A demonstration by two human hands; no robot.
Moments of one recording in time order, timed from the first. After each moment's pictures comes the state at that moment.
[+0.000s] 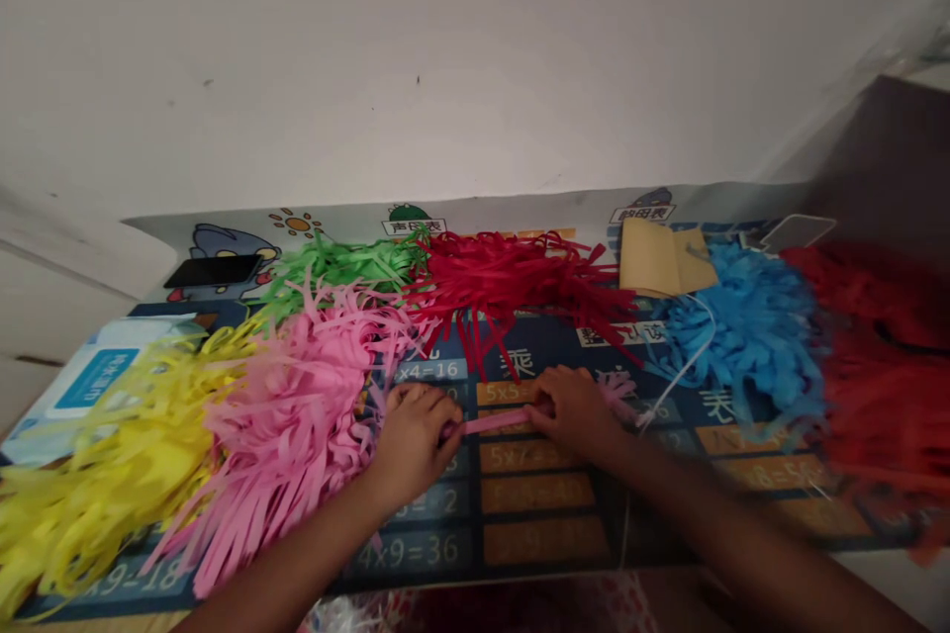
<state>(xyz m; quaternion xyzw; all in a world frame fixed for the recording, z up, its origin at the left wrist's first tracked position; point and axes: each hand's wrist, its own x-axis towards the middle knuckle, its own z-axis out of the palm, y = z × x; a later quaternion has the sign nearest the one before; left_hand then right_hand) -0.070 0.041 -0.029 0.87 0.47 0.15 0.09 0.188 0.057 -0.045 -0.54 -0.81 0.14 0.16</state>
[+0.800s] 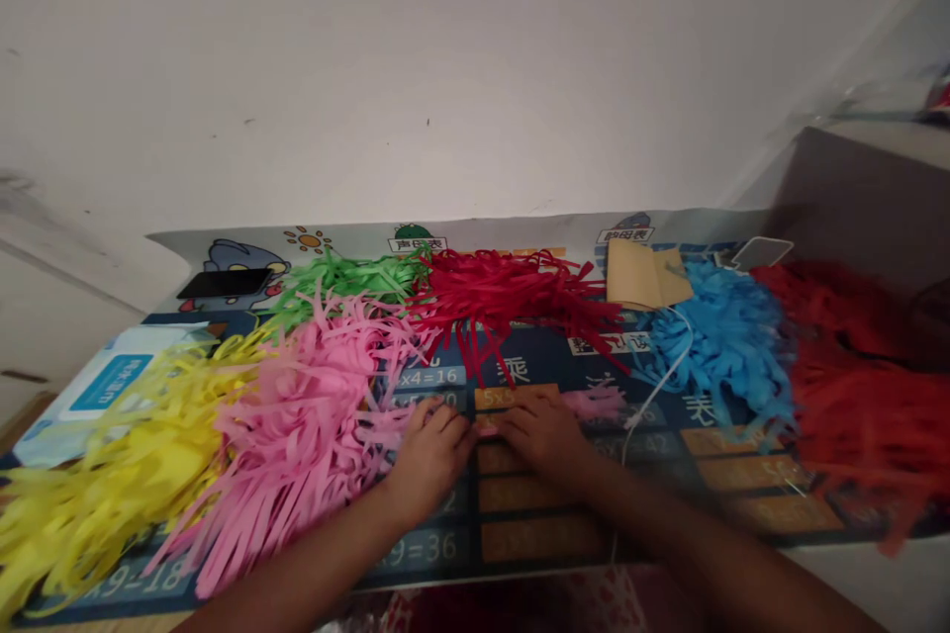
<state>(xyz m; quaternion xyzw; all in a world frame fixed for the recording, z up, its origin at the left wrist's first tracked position) -0.060 0.029 -0.050 0.91 0.35 0.20 -0.08 0.162 0.036 -0.061 -0.32 -0.91 -0.06 0.23</state>
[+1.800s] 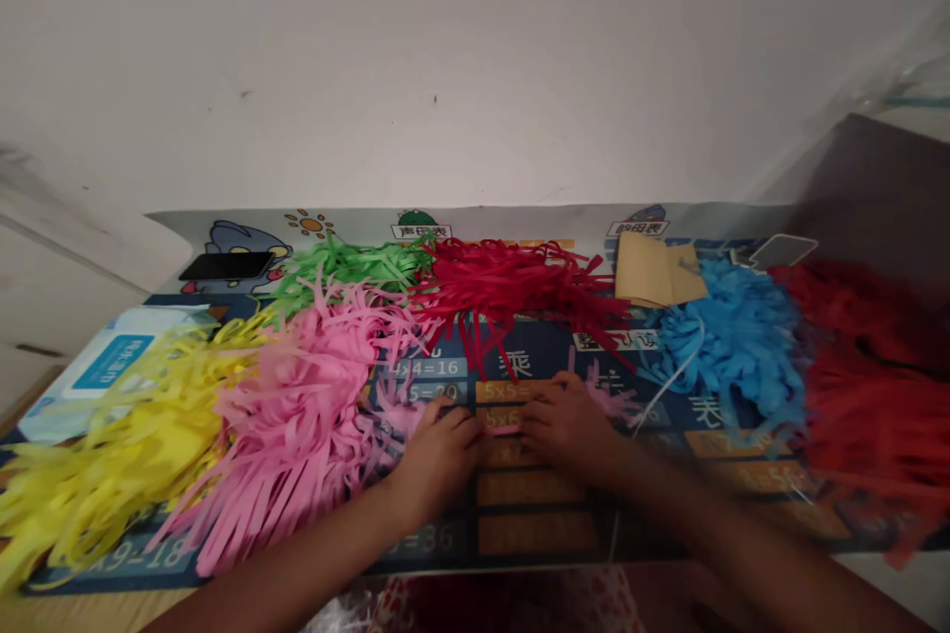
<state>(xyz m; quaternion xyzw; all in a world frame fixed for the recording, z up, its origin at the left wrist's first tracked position) -0.048 0.023 -0.038 0.93 0.35 0.12 0.01 0.189 0.043 -0.036 -0.33 -0.93 0.02 0.15</state>
